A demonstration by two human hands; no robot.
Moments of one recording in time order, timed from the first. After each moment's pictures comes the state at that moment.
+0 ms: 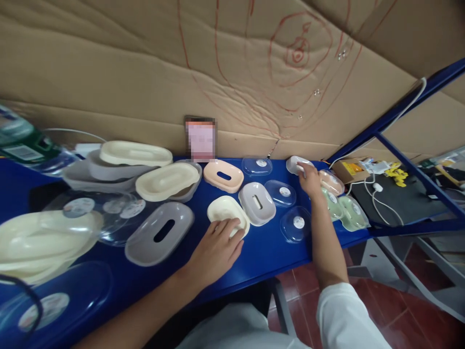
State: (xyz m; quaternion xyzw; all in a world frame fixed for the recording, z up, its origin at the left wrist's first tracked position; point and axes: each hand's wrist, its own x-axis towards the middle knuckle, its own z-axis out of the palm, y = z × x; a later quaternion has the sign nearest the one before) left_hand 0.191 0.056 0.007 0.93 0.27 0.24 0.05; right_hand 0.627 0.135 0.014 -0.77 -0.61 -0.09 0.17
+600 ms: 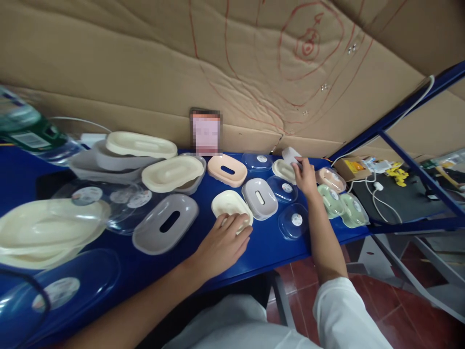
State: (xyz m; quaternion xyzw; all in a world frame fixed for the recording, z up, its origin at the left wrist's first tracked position) left_hand 0.191 0.052 0.013 0.94 0.23 0.26 0.05; right_hand 0.569 0.135 0.030 -0.71 -0.66 -0.07 0.23
